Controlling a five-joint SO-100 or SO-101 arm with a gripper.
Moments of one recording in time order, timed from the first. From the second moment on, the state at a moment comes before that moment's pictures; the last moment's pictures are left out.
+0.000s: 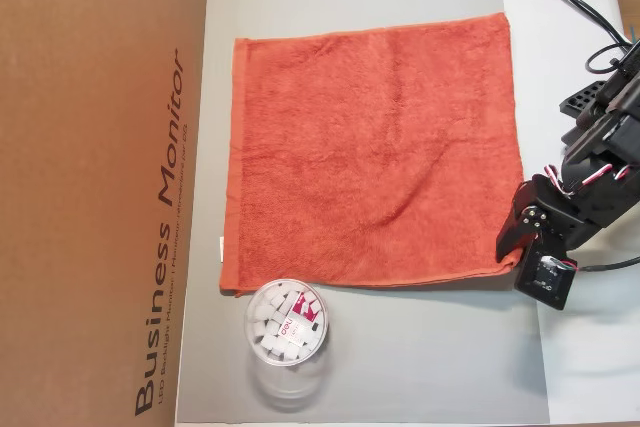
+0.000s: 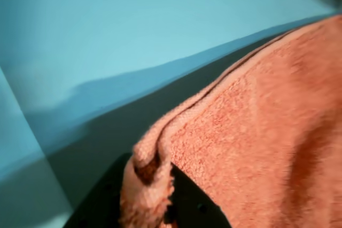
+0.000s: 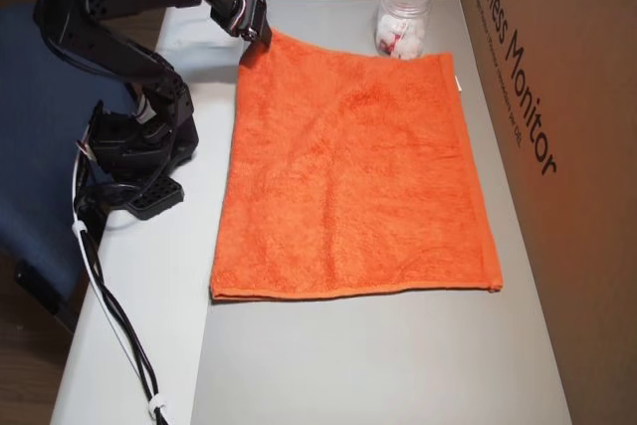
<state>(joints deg) -50.3 132.4 147.7 32.9 69.9</state>
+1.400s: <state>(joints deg) -12.2 145.2 131.7 33.1 70.0</state>
